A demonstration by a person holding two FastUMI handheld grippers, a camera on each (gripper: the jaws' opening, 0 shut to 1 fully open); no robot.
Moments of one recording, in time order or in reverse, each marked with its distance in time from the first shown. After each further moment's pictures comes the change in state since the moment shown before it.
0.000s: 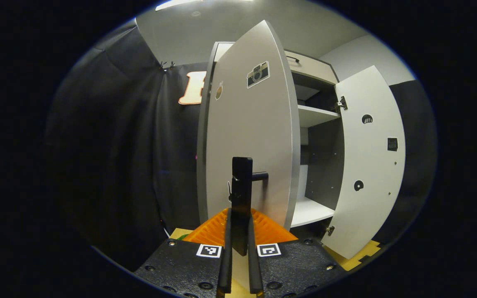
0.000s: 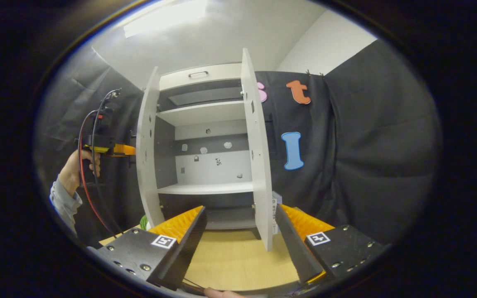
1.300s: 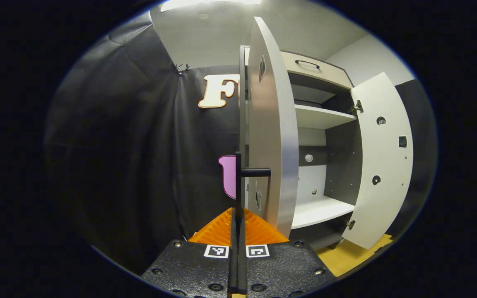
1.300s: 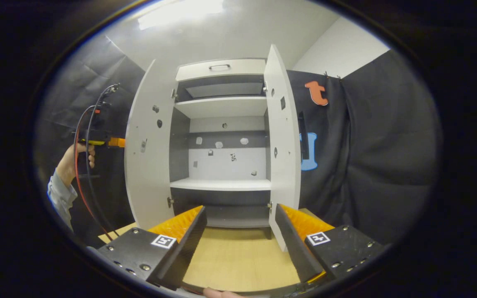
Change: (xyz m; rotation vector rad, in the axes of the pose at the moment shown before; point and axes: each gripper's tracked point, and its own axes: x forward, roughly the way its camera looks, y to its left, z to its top) left arm -0.014 0.090 -0.009 -0.014 -0.005 0.056; right arm 0.010 0.059 -0.009 -0.049 0.019 0.080
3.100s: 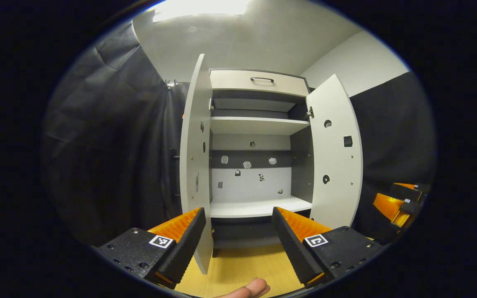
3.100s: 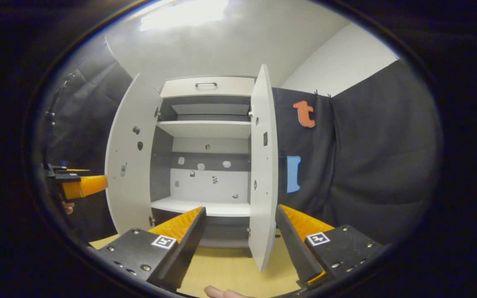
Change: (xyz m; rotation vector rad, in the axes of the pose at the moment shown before) left arm -0.142 -0.161 -0.020 0.034 -0.074 -0.061; right arm 0.023 -0.037 0.086 -0.050 -0.095 -0.115
